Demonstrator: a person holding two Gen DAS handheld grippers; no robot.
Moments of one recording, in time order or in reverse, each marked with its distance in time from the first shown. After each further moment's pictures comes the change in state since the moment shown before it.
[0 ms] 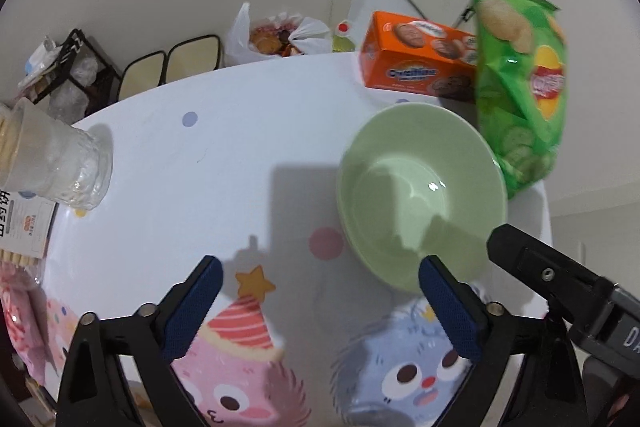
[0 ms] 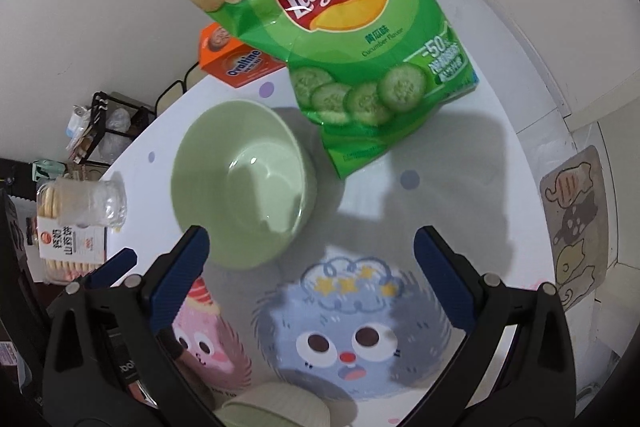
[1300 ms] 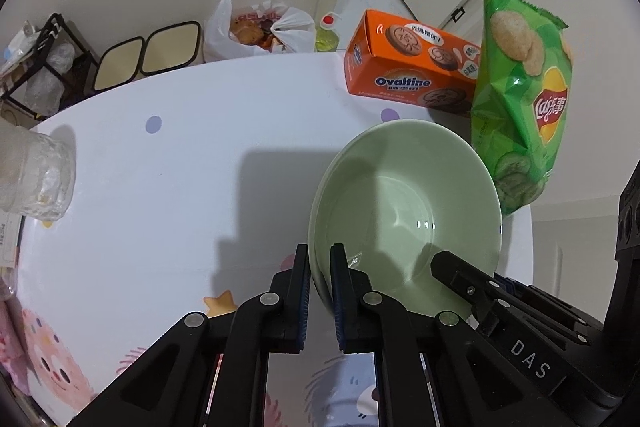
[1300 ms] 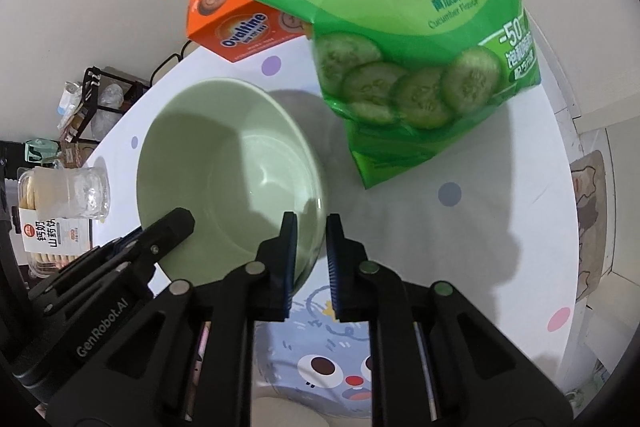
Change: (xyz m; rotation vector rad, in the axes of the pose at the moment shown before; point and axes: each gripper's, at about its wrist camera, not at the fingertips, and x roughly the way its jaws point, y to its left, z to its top) left arm 0.005 0.003 0.015 -0.018 0.030 -0.109; right arm 0.033 0.012 0.009 -0.067 0.072 -0.004
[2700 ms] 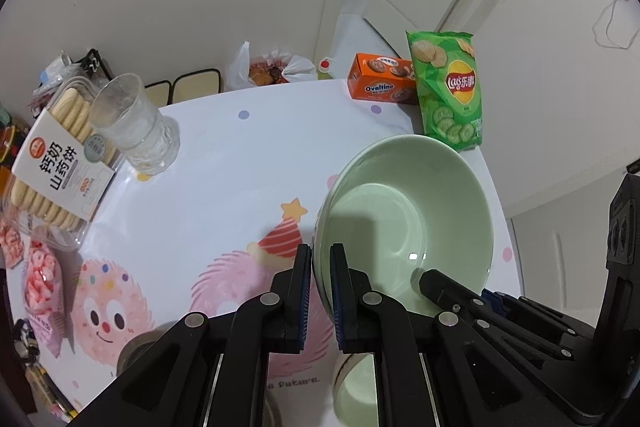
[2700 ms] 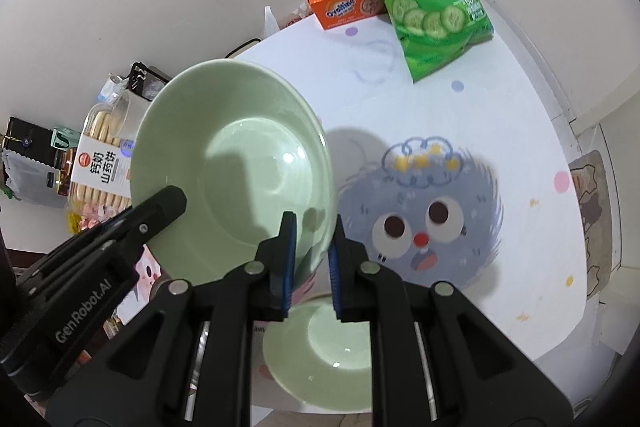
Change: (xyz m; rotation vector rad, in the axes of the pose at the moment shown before) left arm -0.132 0.032 -0.121 0.092 -0.188 0.014; right arm -0.081 0.062 -0.141 -0.040 -0.144 0.040
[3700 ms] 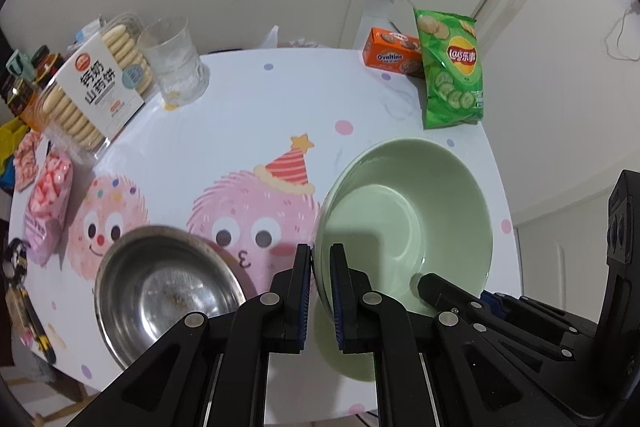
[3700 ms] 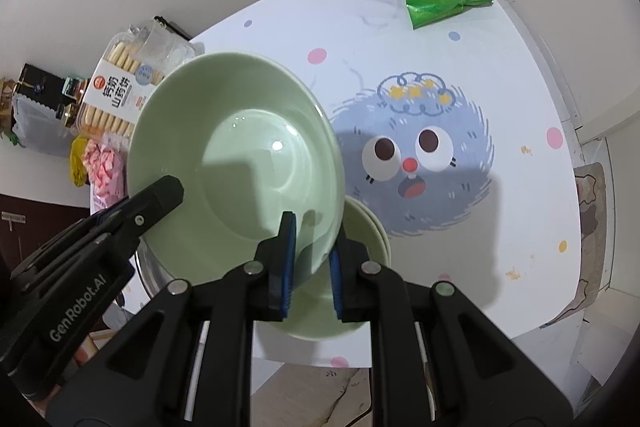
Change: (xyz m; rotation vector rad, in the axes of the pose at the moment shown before) left arm -0.021 -0.019 -0.080 -0.123 -0.010 0.052; right arm -0.017 -0.011 -0.063 -0.133 0.079 0.019
